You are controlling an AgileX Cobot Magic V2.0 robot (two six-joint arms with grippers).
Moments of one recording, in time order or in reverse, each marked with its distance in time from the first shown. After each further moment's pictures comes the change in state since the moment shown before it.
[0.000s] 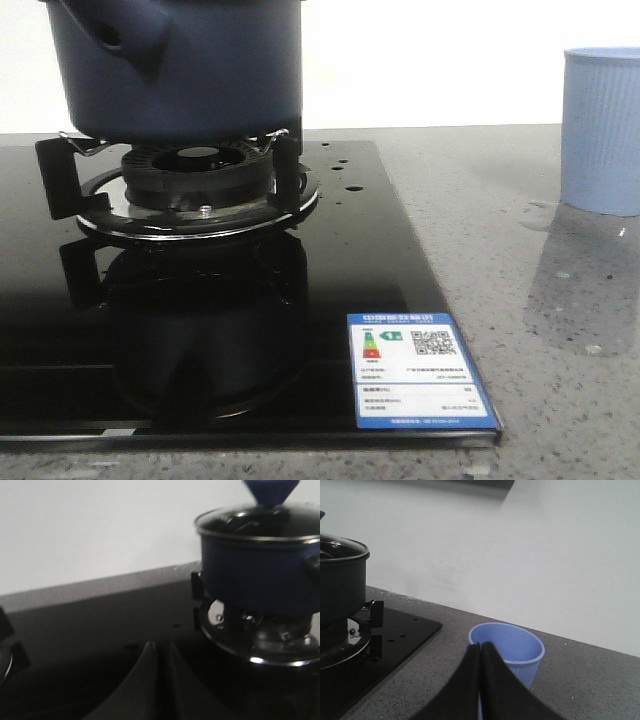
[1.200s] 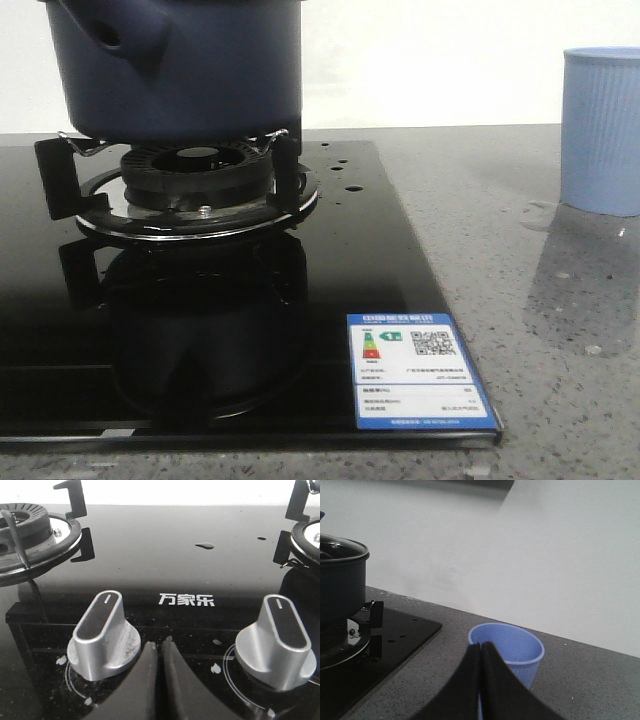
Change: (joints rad) left arm 0.115 -0.287 0.290 0.559 0.058 -0.644; right arm 0.000 0.000 0.000 0.000 -0.002 0.000
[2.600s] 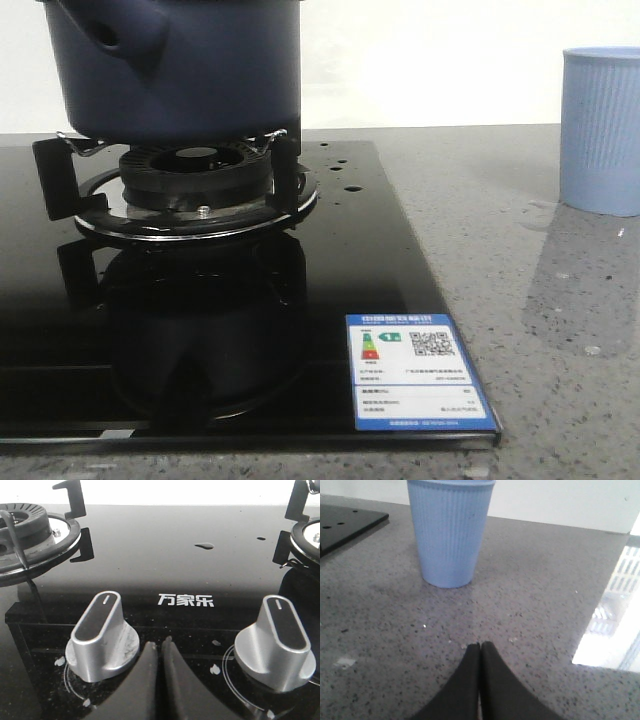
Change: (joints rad) left arm 0.000 0.000 0.000 0.000 0.000 0.000; right arm -0.151 -0.348 0.234 0.056 0.381 0.000
